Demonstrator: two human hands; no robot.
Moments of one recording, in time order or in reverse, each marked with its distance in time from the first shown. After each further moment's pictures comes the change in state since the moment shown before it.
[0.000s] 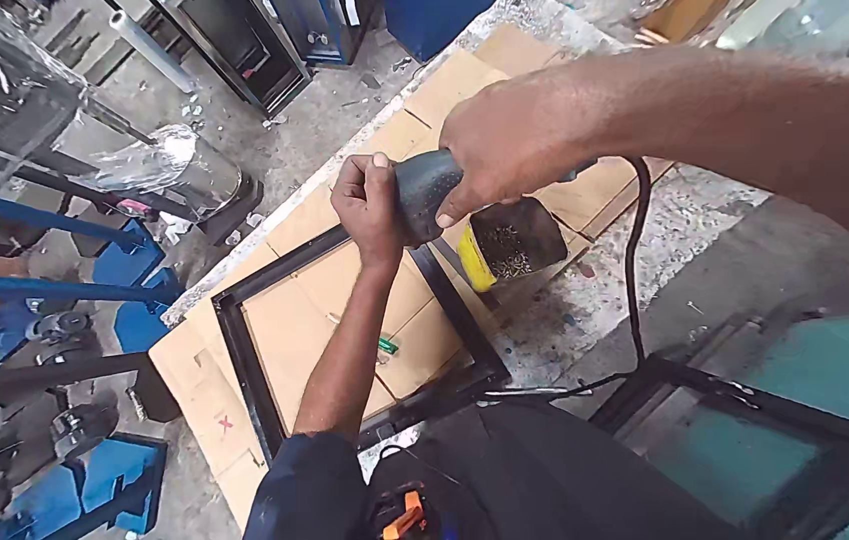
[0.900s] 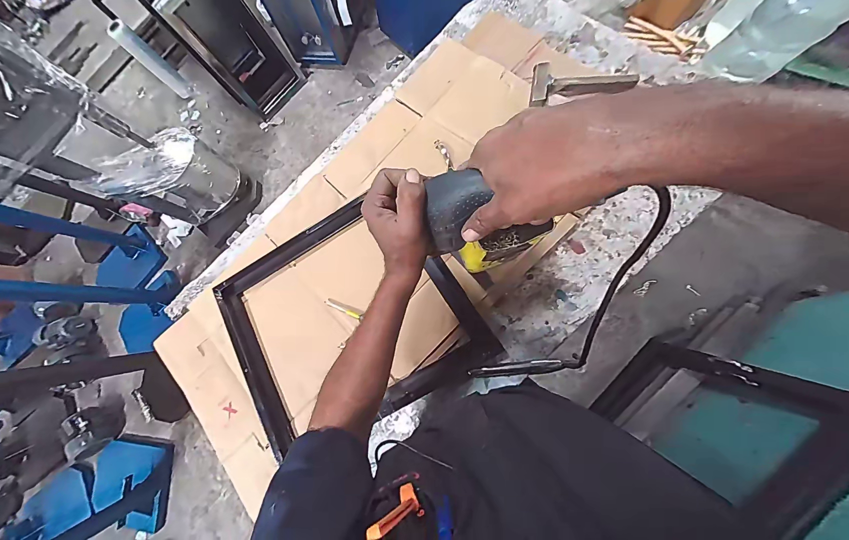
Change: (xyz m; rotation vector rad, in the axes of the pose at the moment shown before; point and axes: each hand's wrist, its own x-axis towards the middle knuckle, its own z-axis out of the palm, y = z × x) left_hand -0.058 0.010 0.017 -0.028 -0.068 -0.067; right_hand -0.049 0.007 0.043 -0.004 -0.059 0.085
